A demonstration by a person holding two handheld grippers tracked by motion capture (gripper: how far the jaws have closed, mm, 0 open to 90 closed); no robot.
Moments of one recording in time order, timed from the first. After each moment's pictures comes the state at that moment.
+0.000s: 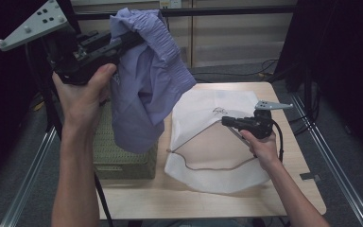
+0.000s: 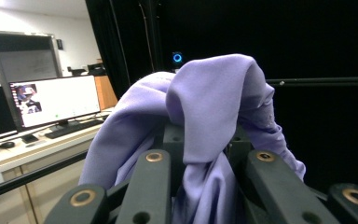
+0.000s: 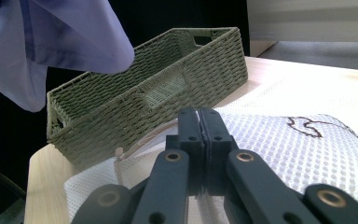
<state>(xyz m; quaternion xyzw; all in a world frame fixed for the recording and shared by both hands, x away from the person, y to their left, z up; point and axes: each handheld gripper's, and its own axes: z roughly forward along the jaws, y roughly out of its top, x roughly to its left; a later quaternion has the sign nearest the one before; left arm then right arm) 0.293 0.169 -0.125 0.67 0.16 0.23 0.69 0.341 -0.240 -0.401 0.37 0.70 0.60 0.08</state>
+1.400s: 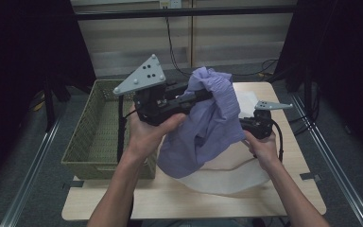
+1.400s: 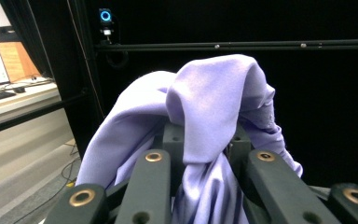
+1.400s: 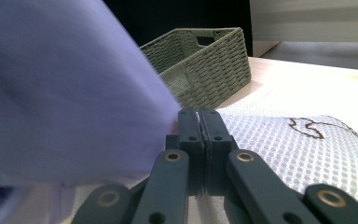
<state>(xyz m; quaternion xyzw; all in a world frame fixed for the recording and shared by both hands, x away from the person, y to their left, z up) 0.280 0.070 -0.204 0.72 0.10 0.11 0.67 0.340 -0.239 -0.400 0.37 0.70 0.60 0.07</state>
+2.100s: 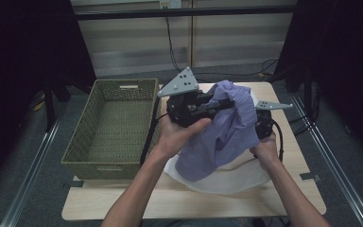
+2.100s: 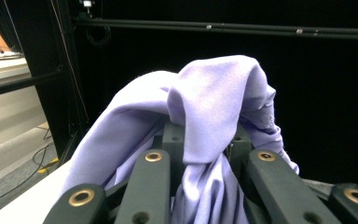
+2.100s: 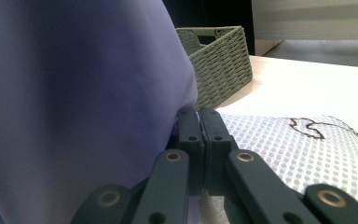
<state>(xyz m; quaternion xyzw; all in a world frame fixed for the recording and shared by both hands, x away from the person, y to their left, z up) 0.307 0.021 -0.251 0.74 0.11 0.07 0.66 0.342 -0.241 -0.402 0.37 0.70 0.60 0.07</state>
